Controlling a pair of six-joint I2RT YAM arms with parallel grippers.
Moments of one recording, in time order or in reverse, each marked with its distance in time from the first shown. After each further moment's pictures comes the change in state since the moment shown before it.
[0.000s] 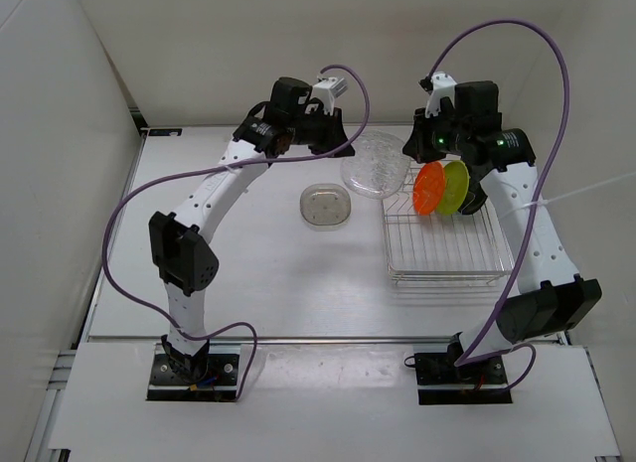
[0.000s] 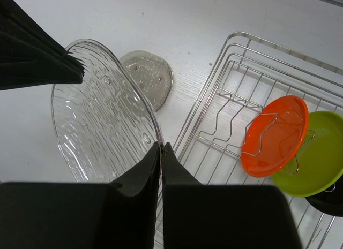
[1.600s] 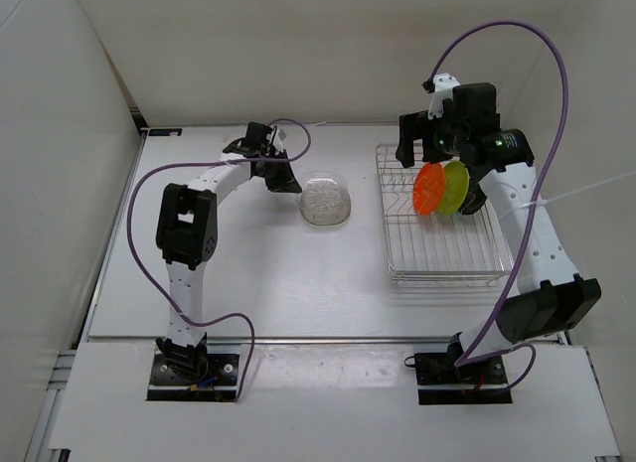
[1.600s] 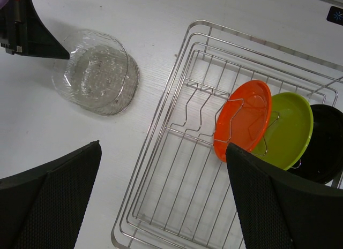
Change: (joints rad) left arm 0.248 0.207 -0.334 0.084 -0.102 -0.253; right arm 0.000 0.000 -0.008 -0.017 0.153 -0.027
